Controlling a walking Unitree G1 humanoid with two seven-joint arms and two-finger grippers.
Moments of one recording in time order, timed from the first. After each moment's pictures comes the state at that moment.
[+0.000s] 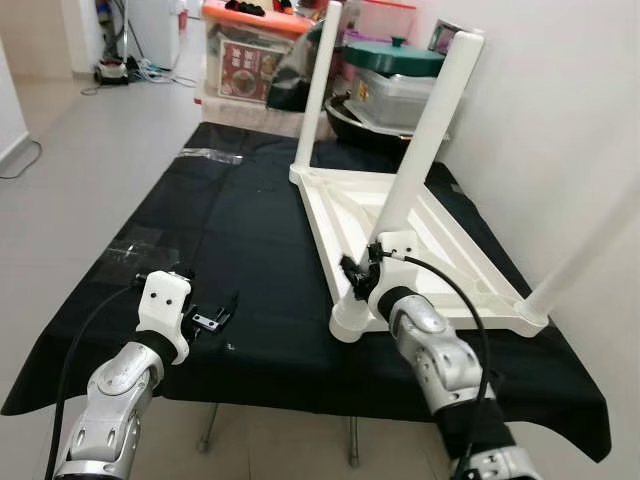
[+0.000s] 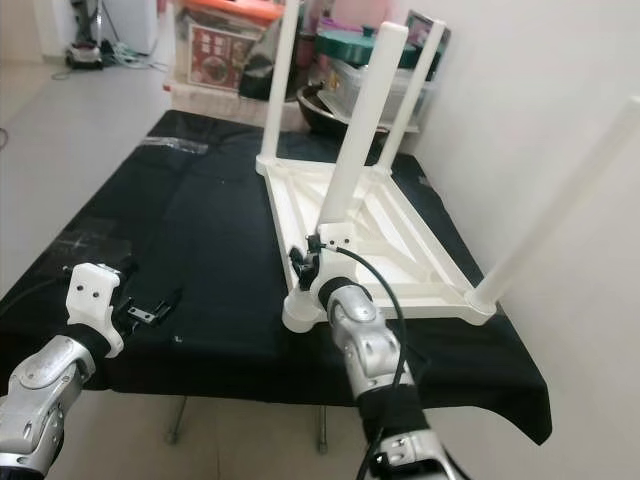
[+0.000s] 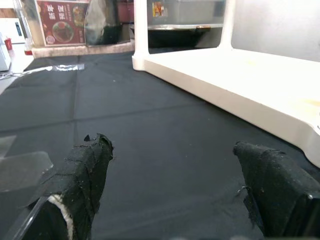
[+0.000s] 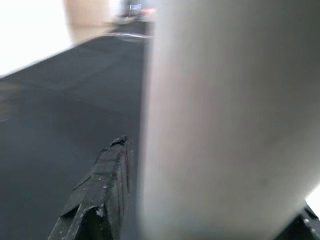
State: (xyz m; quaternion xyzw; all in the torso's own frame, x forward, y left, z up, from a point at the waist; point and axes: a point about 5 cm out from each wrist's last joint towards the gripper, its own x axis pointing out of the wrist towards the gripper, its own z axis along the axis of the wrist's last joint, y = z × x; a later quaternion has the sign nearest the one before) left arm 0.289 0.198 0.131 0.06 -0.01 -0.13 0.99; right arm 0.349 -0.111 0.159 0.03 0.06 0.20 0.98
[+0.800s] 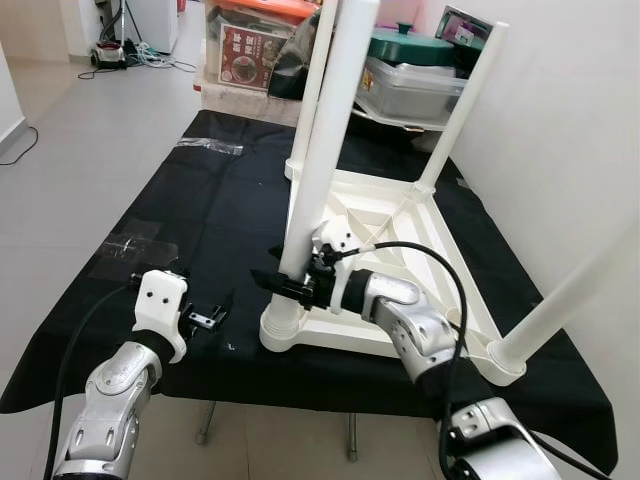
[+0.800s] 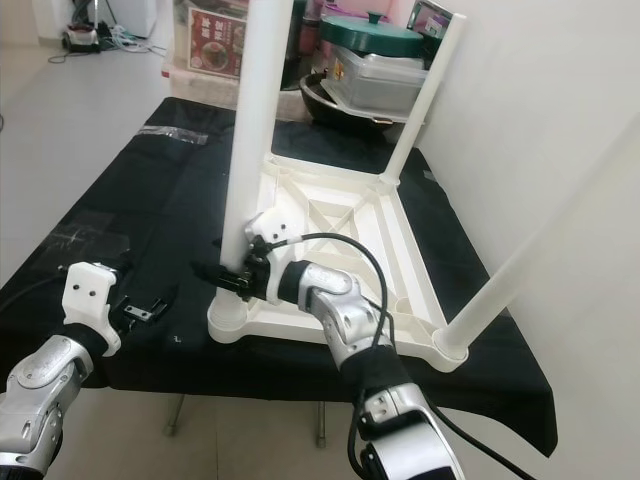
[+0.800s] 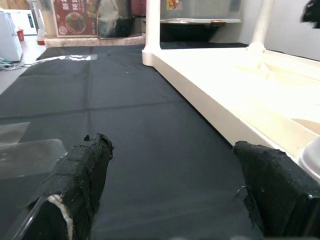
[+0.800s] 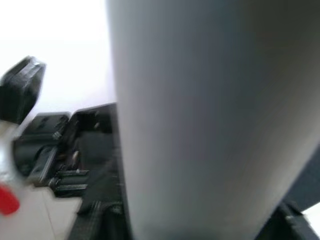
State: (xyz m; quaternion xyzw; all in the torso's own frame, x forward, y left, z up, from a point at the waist) left arm 0.290 0.200 0.131 0.06 -0.01 -0.12 0.99; right arm 0.350 -0.051 0.180 0.01 0.00 0.50 0.87
